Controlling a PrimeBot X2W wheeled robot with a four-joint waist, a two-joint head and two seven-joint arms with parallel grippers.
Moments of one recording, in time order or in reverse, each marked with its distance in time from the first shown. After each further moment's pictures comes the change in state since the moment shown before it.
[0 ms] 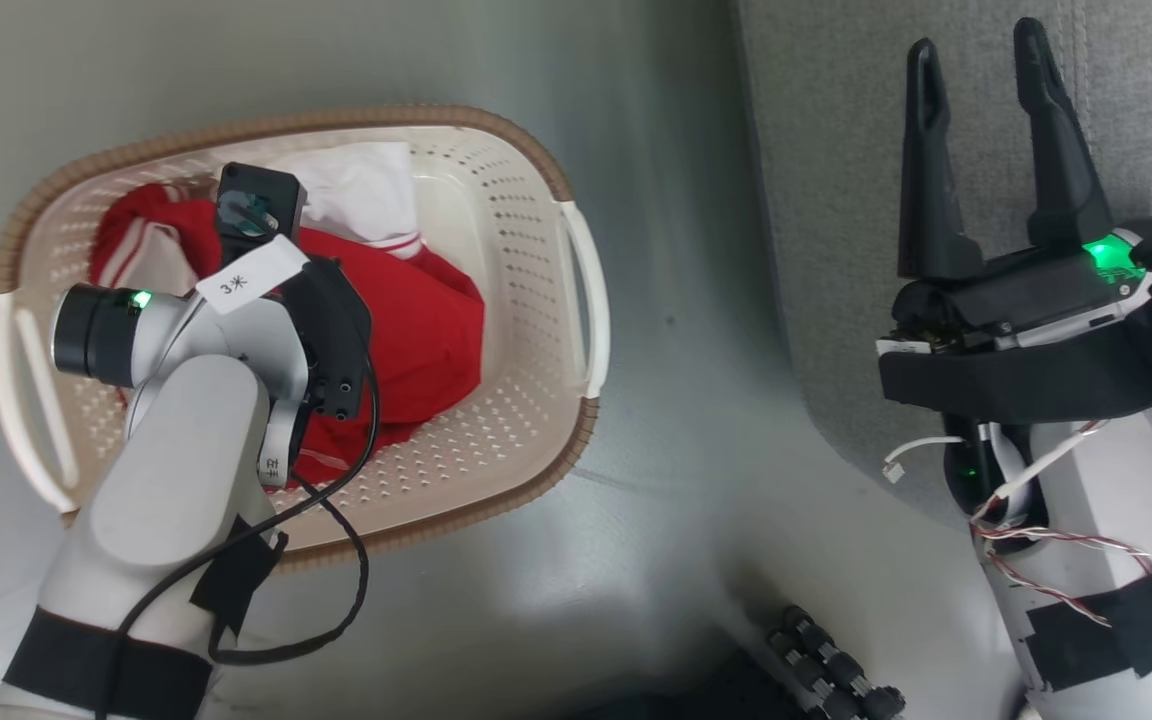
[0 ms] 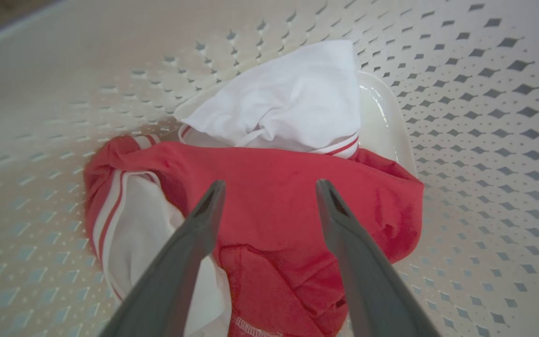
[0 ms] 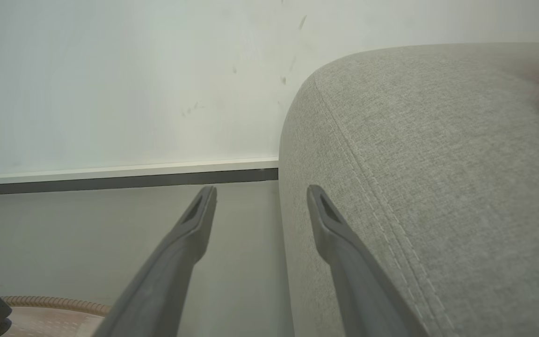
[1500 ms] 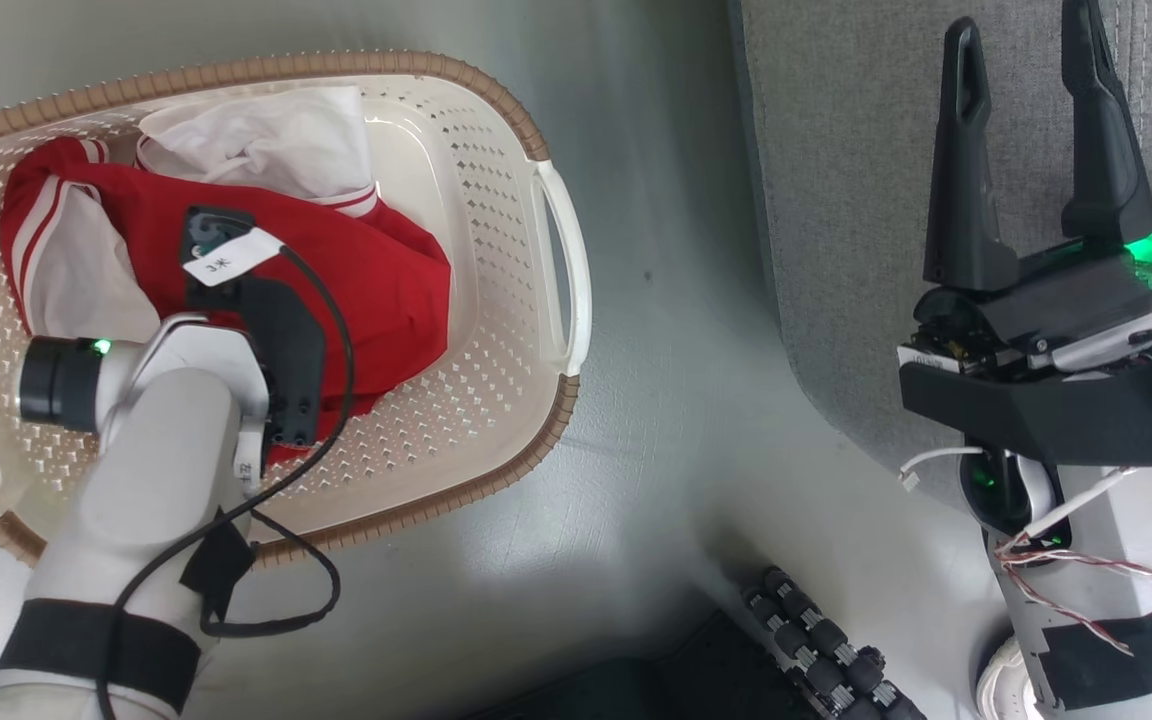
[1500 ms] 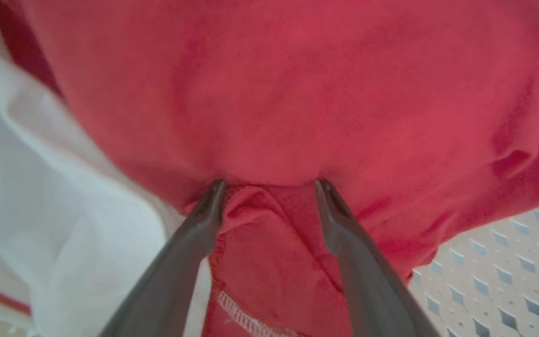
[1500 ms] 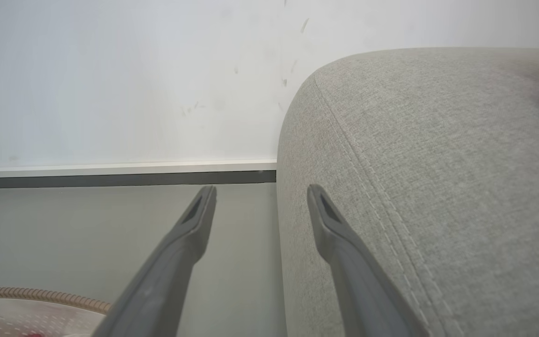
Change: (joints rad) left arm -0.061 -0.016 0.036 0.277 0.047 0.018 0.027; right arm 0.023 0.012 -0.013 -0.059 -0.030 0.035 -0.028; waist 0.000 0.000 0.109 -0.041
